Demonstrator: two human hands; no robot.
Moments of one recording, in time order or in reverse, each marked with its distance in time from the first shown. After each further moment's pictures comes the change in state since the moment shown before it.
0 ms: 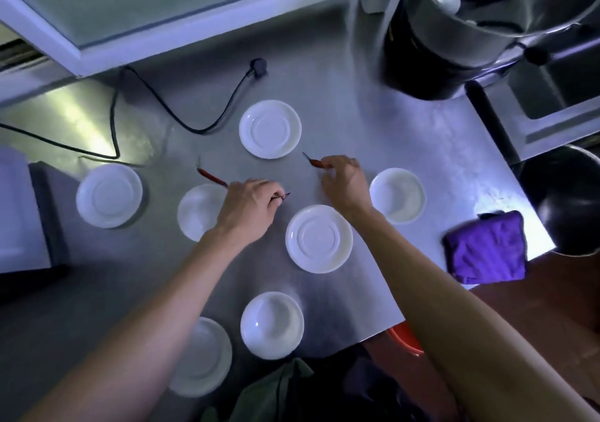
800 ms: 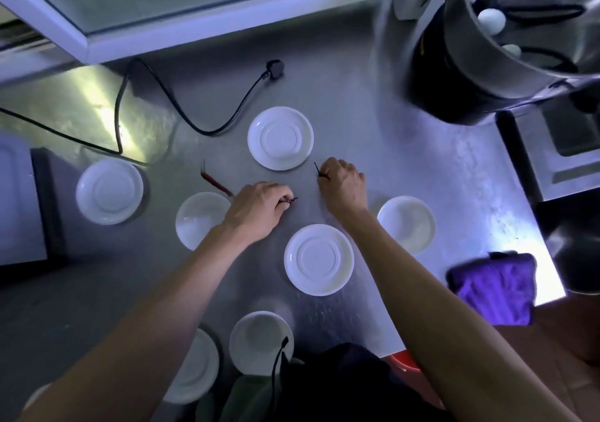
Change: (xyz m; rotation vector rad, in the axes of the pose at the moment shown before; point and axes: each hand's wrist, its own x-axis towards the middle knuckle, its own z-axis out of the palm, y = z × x) left_hand 0.037 -0.006 0.005 -0.117 -0.084 -0.100; right_hand 0.053 -0.006 0.022 -0.237 -0.059 -0.005
